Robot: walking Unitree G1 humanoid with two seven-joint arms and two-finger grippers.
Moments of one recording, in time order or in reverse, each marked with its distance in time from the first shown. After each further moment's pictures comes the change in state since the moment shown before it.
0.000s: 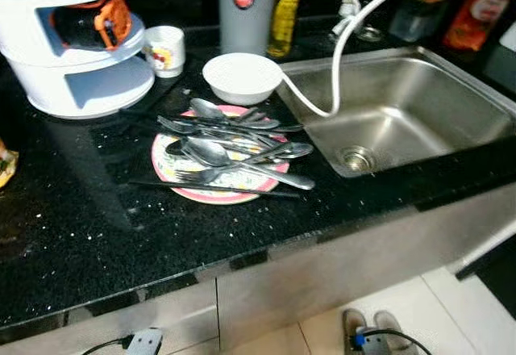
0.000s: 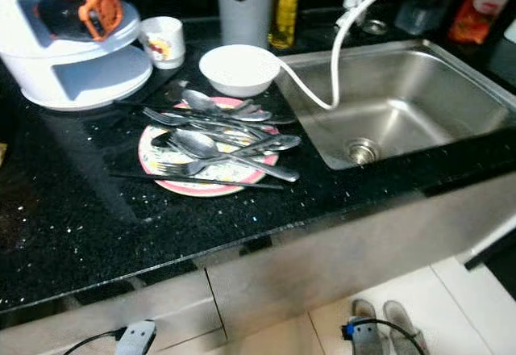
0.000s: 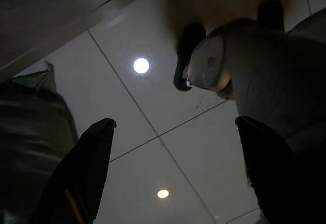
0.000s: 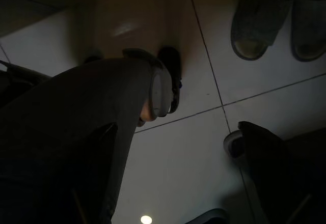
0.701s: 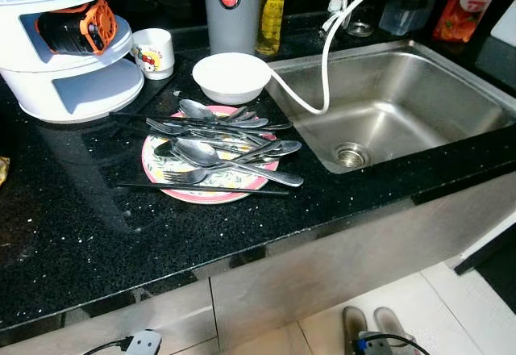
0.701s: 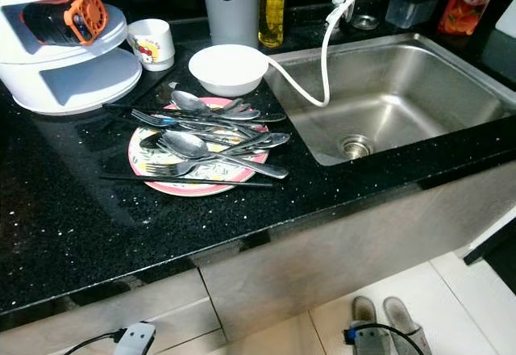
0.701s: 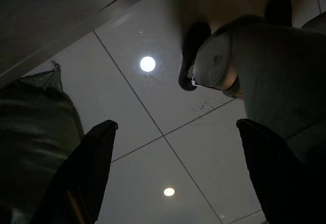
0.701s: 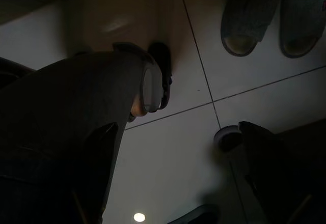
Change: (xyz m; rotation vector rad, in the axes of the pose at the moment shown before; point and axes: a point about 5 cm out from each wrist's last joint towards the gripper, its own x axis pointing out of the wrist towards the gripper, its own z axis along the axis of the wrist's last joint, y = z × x) left arm 0.000 0.002 -0.003 -0.012 0.015 0.035; right arm 0.000 0.005 -0.008 -0.037 0.031 -0.016
